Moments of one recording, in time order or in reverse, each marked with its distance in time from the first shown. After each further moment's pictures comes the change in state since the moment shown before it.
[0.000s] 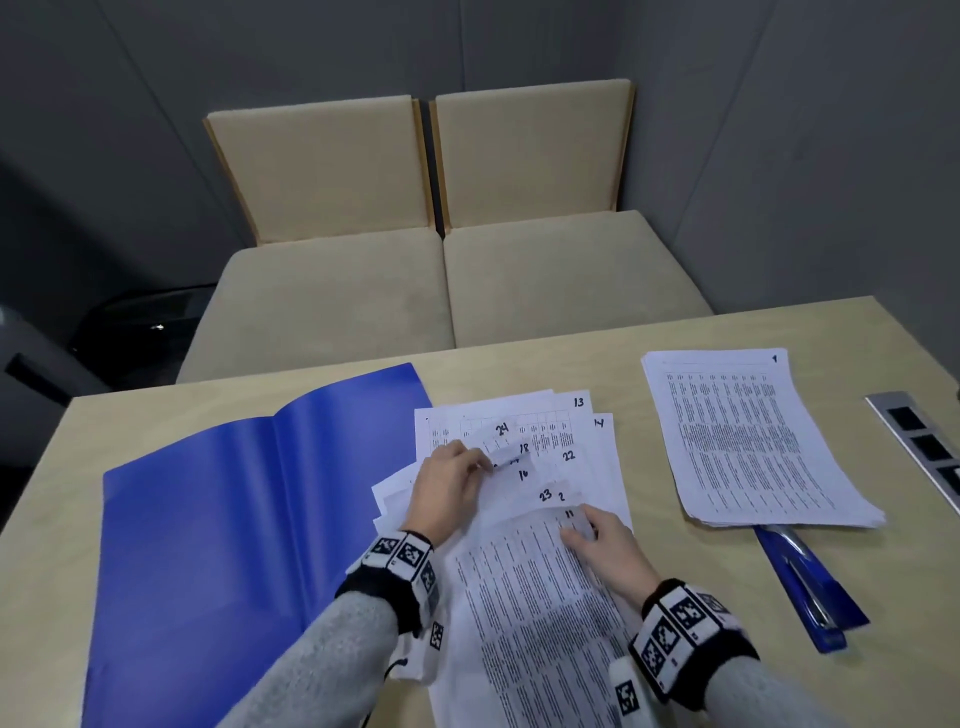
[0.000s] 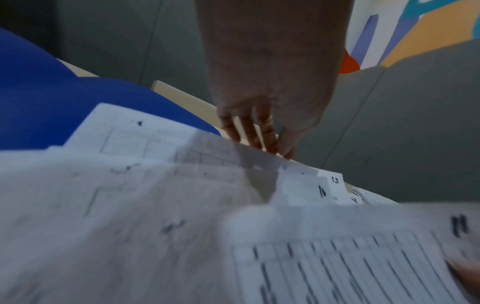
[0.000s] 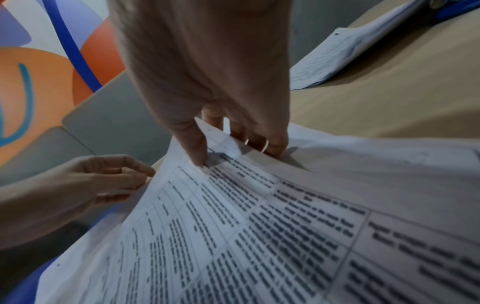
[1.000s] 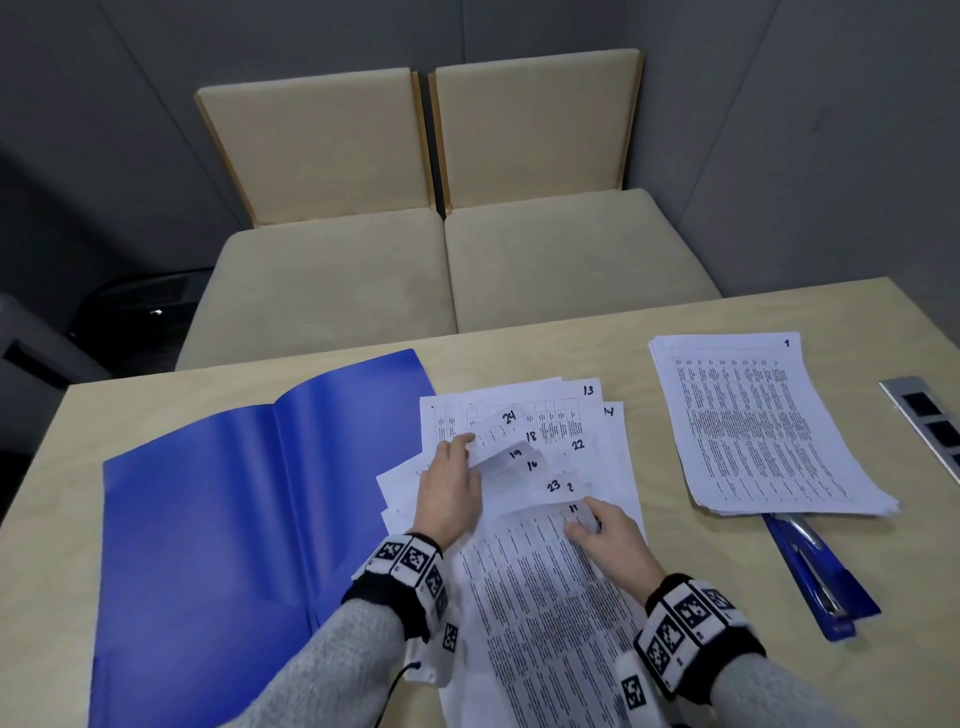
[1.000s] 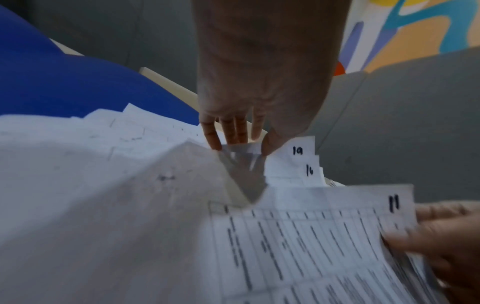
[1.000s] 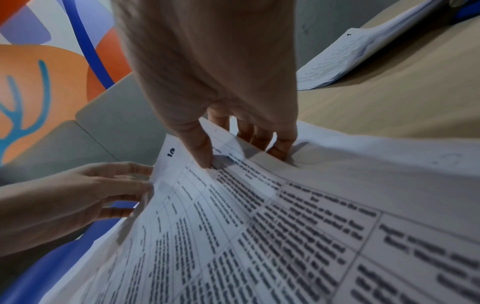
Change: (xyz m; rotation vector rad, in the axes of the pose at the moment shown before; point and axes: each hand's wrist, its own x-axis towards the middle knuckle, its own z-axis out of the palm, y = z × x) left_hand -0.012 -0.002 0.016 -0.055 -0.014 -0.216; right_hand 0.002 0.006 0.008 -0.112 0.010 0.067
